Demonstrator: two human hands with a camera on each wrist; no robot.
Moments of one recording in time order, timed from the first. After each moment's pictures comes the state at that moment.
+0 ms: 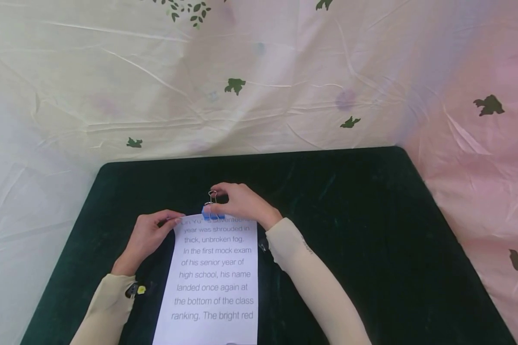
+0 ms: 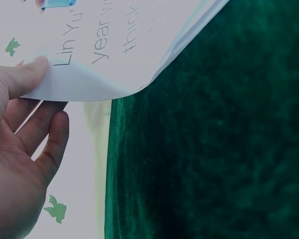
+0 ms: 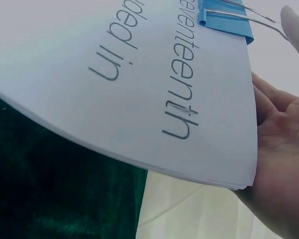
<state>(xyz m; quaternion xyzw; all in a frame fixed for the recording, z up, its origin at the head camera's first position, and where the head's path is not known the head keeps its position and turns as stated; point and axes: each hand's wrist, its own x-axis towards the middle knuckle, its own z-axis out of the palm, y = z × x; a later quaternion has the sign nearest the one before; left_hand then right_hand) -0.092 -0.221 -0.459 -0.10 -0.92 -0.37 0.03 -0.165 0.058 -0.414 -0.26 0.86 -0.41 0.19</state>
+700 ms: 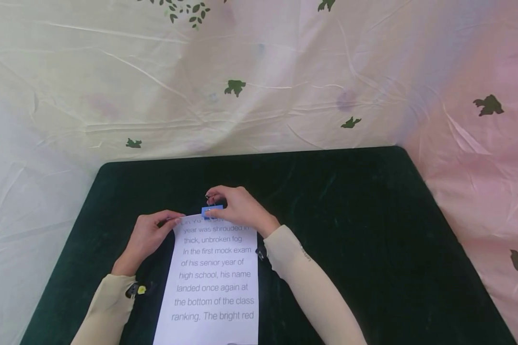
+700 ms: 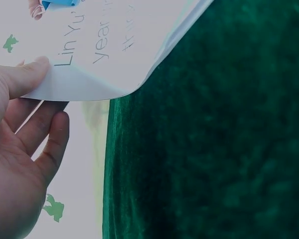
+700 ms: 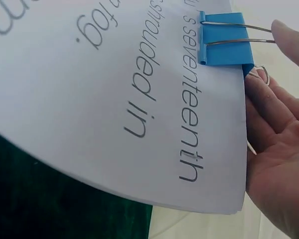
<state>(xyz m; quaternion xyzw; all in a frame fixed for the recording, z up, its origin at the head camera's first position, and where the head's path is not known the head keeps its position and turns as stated) -0.101 -0.225 -0.461 -0.10 -0.92 -0.37 0.03 -0.157 0.050 -0.421 -0.27 0.84 -0.45 0.14</state>
